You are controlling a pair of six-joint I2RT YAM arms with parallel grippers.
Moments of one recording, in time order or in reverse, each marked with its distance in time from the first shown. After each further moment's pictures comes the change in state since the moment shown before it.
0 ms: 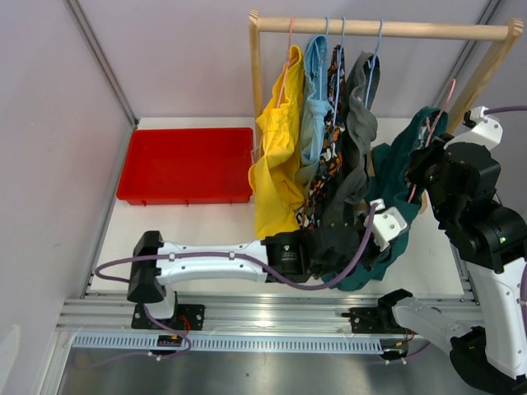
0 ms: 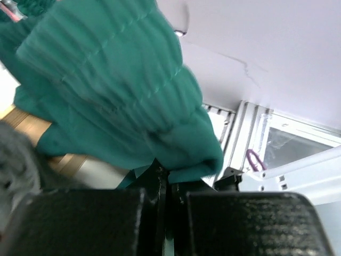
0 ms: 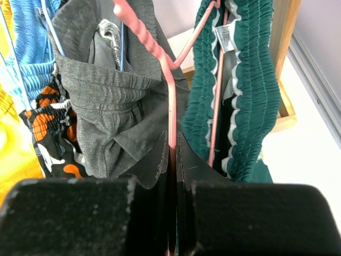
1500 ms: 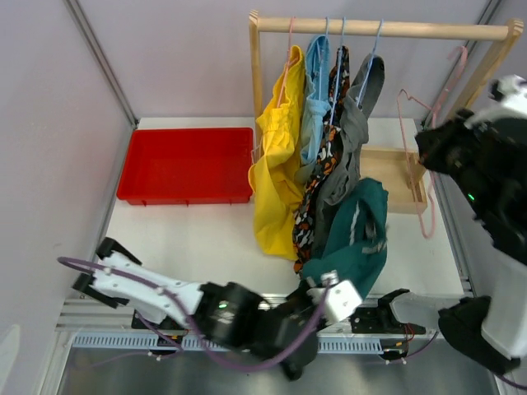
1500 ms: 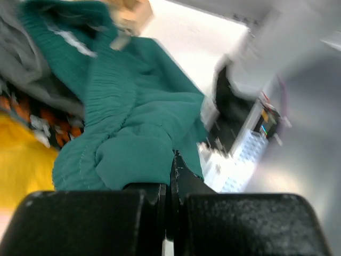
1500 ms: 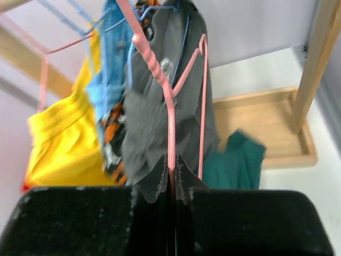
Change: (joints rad) left arm -0.391 -0.228 -0.026 -0.629 -0.540 -0.236; right arm 0.017 0.205 0.587 -0.339 -0.180 -0.024
